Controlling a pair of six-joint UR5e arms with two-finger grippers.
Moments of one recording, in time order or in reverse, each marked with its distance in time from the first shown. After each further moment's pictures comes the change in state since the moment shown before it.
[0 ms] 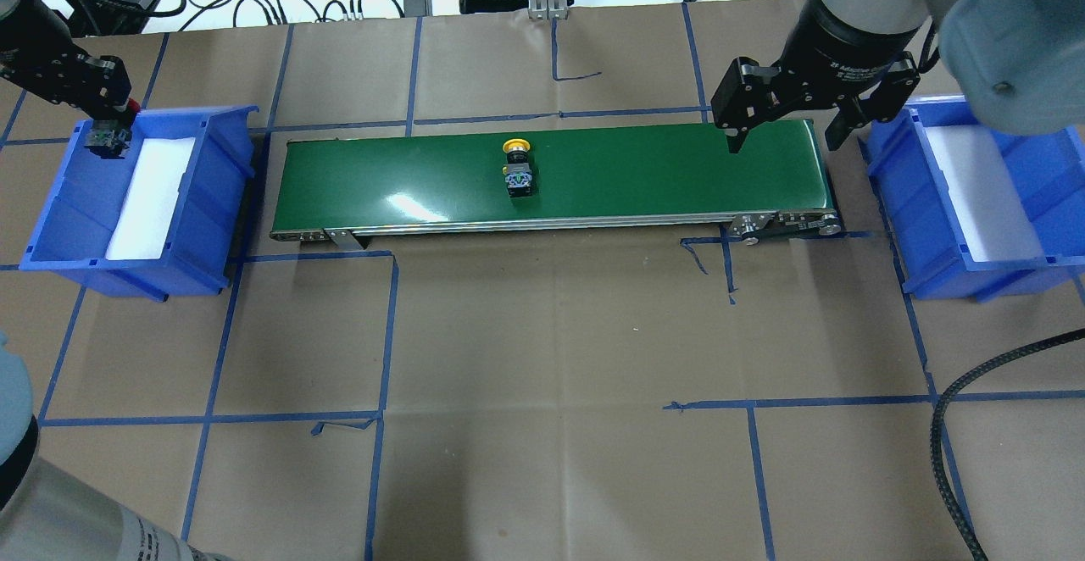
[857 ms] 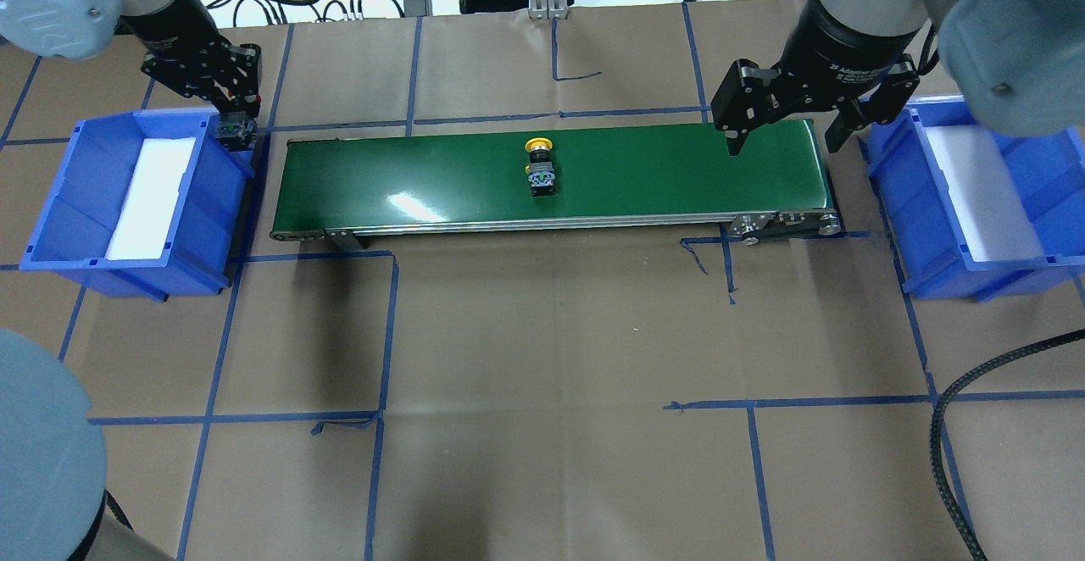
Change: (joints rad) left arm -0.255 0.018 -0.065 0.018 -0.002 -0.343; right arm 0.000 -0.001 0.004 0.002 0.000 0.000
